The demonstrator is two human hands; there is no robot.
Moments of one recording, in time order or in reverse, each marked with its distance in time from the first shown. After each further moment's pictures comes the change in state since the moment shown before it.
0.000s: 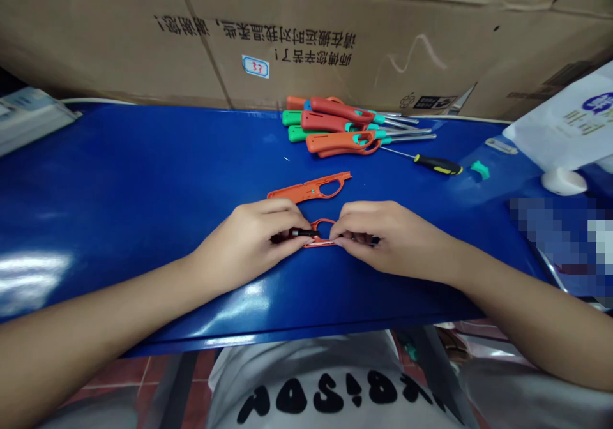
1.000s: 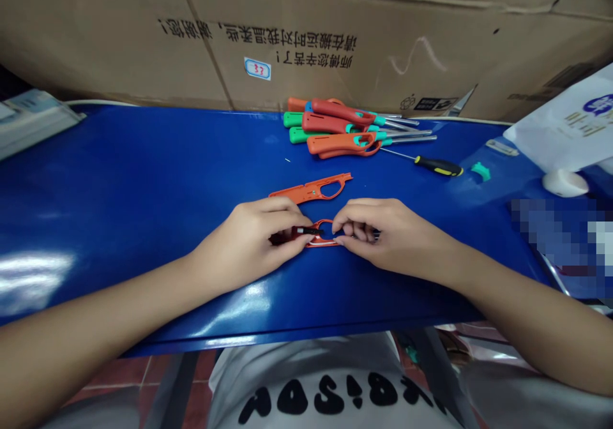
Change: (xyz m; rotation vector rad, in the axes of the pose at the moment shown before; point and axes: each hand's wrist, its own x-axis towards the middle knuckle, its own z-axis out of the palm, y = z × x) left_hand 0.000 0.003 -0.003 0.010 -0.004 -0.032; right_hand 0.003 0.000 0.004 0.070 0.103 0.105
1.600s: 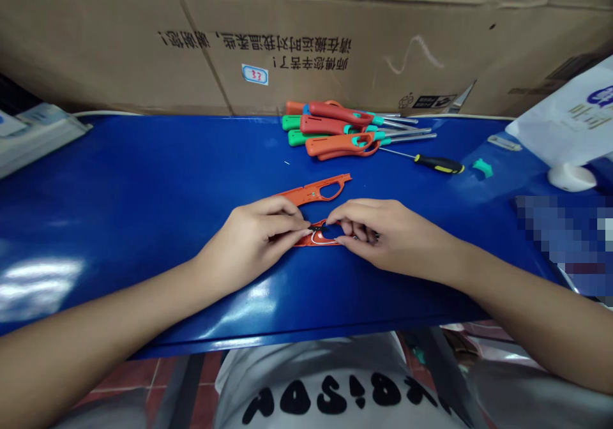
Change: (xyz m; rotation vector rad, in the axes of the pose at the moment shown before) left_hand -0.001 -0.005 0.001 0.019 0.022 0.031; right_hand -0.003 0.005 0.001 -0.055 -0.021 -0.035
